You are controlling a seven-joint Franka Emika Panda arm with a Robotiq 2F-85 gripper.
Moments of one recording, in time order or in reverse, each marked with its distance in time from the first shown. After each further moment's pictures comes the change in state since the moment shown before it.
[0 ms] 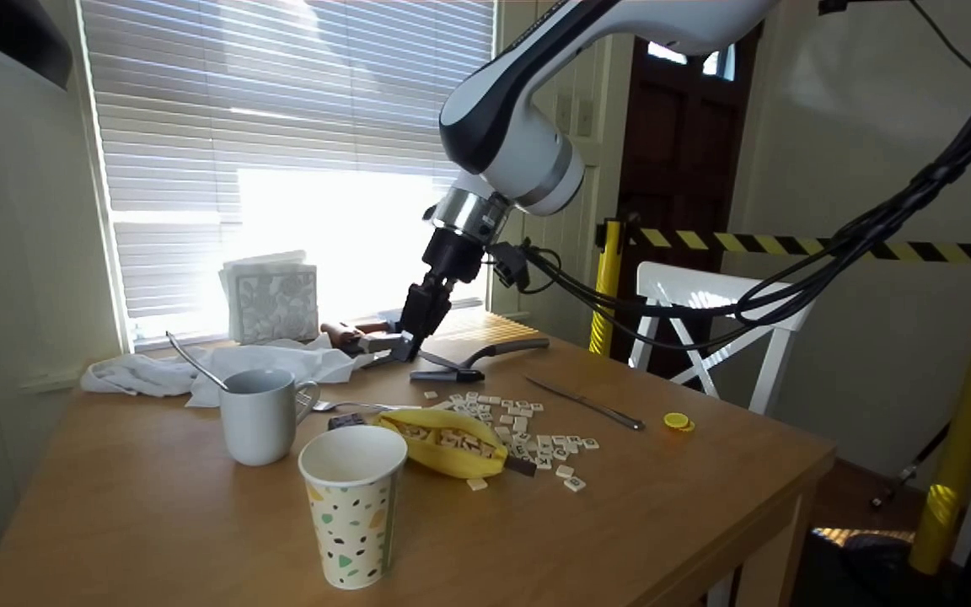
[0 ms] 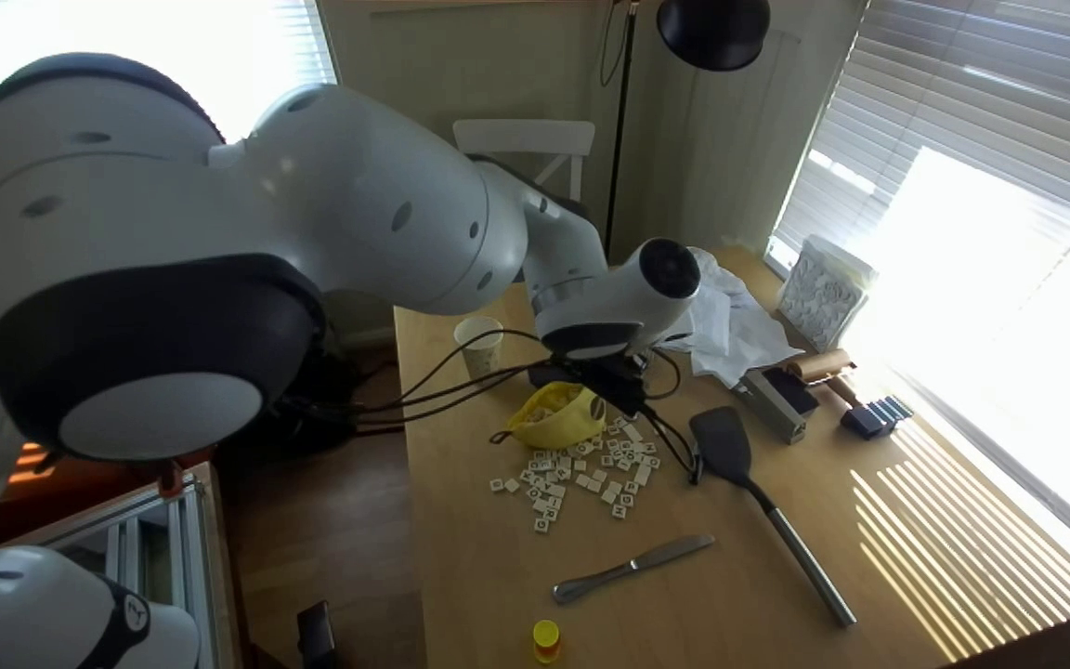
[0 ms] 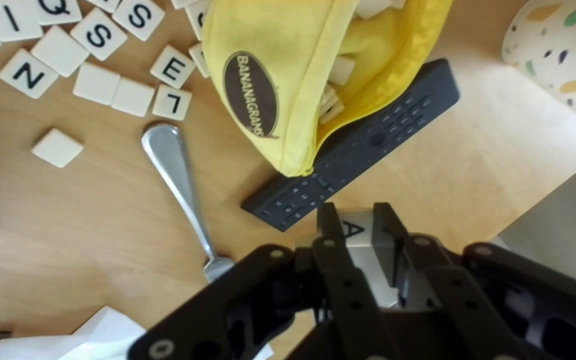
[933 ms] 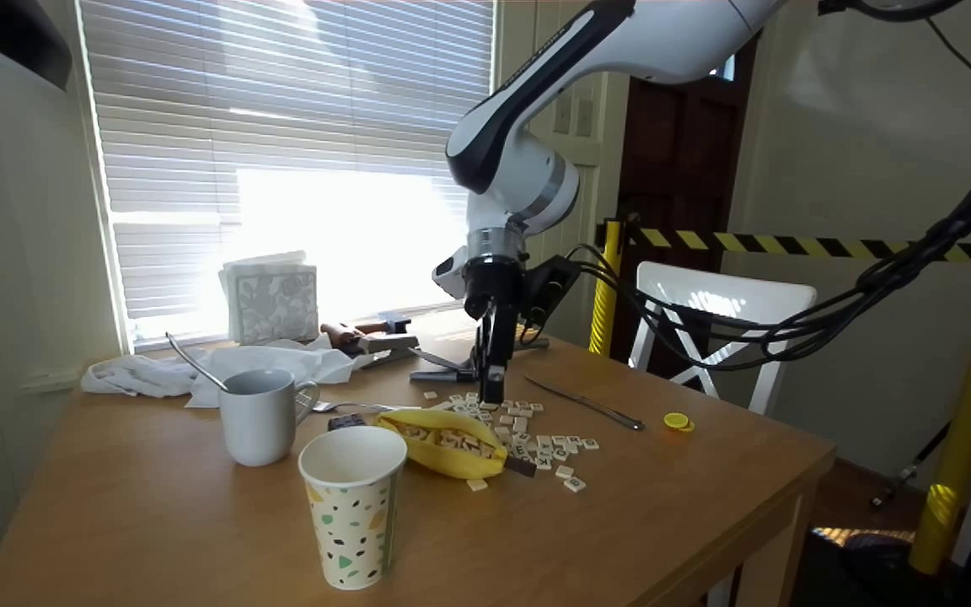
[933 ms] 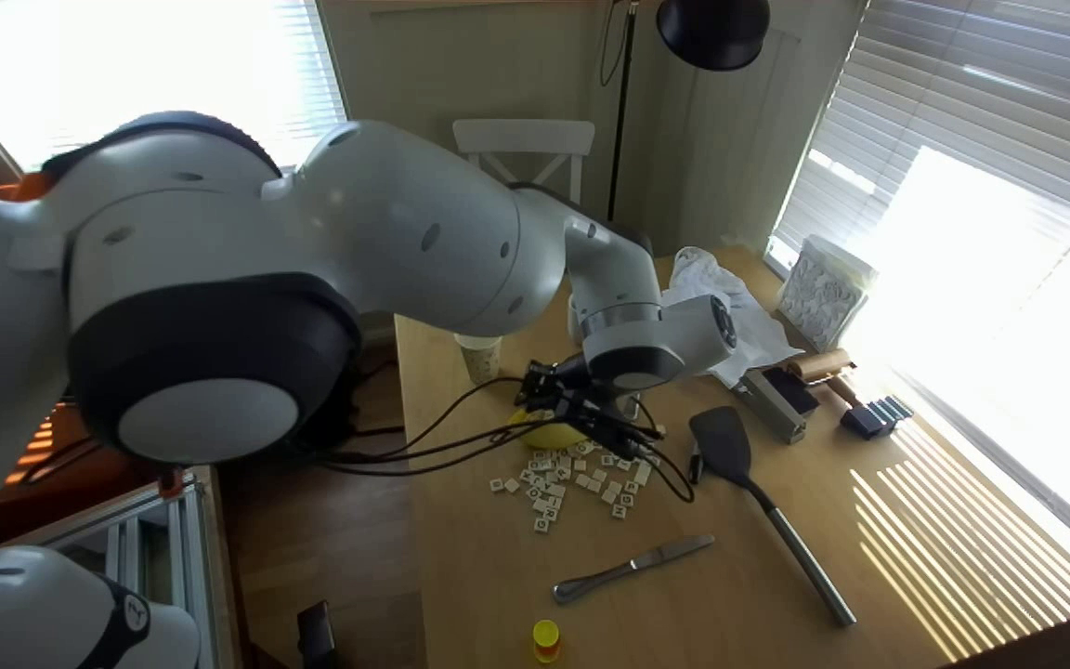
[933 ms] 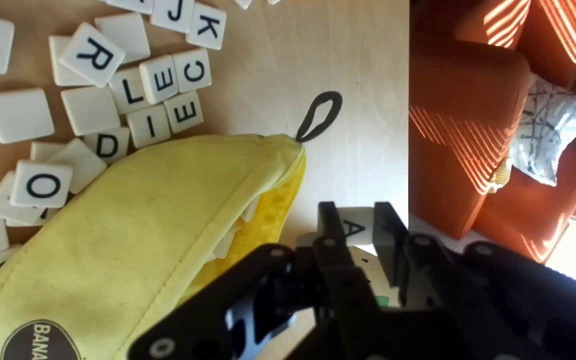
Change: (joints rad) arm 0.108 0.083 -0.213 0.187 0.057 -0.755 -0.369
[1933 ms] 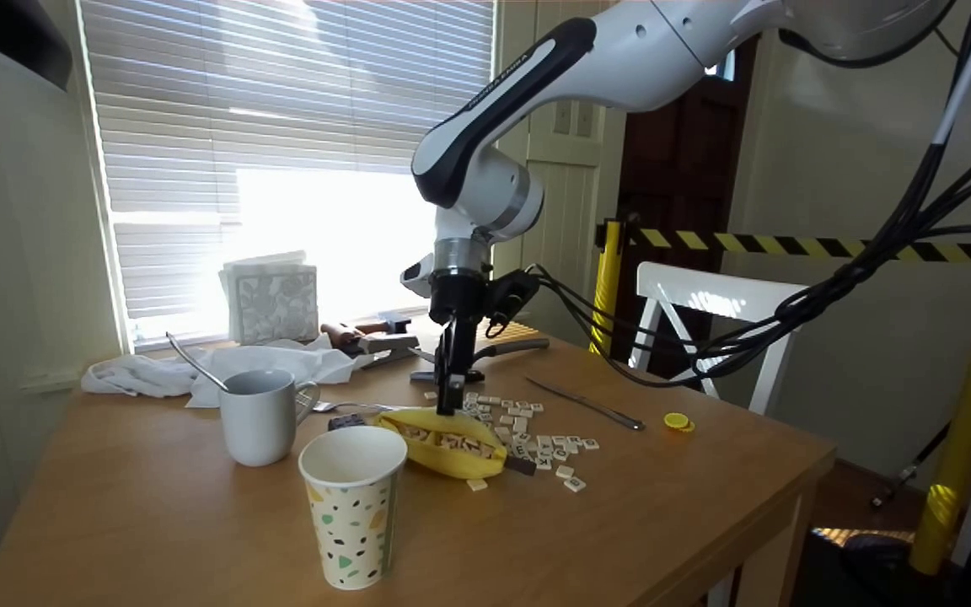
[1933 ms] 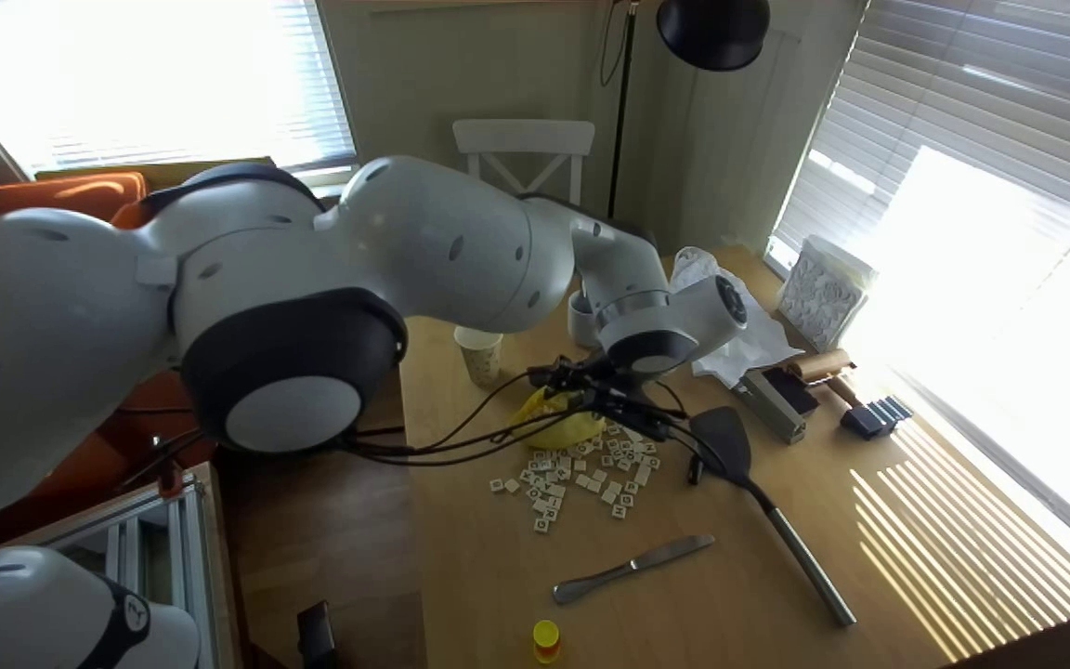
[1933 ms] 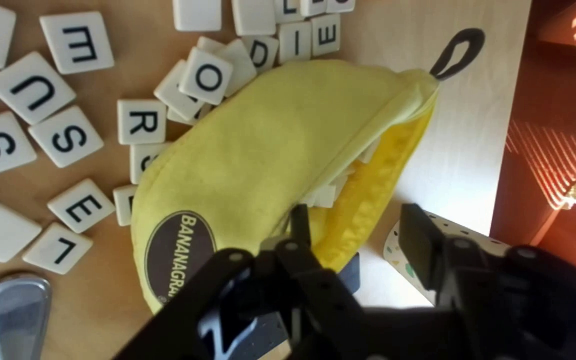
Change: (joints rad) arm 0.119 0.140 -0.088 0.234 -0.017 0.046 -0.002
